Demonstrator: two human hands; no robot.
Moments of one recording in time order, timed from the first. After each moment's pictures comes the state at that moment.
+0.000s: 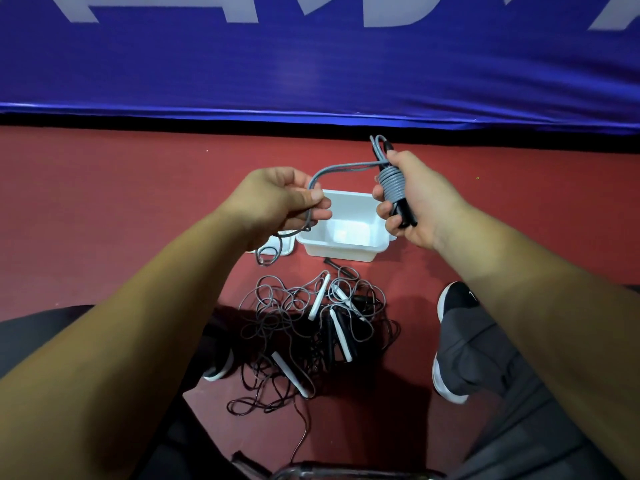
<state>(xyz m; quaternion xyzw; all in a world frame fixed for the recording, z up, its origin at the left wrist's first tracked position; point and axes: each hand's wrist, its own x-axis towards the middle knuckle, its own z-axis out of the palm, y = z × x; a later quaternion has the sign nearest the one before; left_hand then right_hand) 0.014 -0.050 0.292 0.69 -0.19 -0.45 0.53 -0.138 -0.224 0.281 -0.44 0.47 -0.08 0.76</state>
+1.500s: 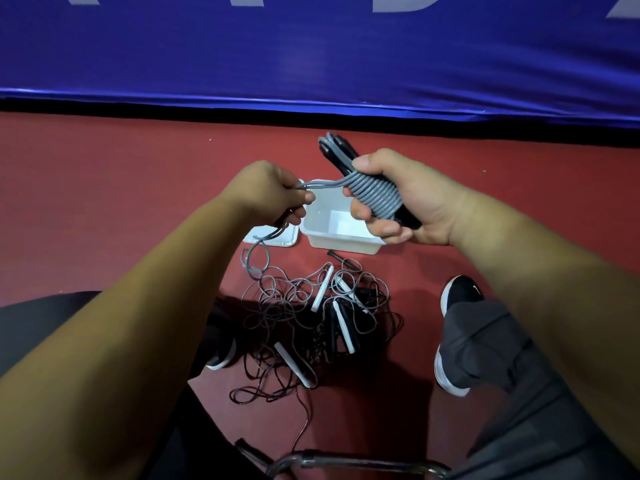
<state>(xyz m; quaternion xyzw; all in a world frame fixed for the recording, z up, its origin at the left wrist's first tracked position) 0.037 -0.042 0.282 0.82 -0.29 -0.36 0.33 -0.145 -0.196 0.311 -0.58 0.25 0.09 0.77</state>
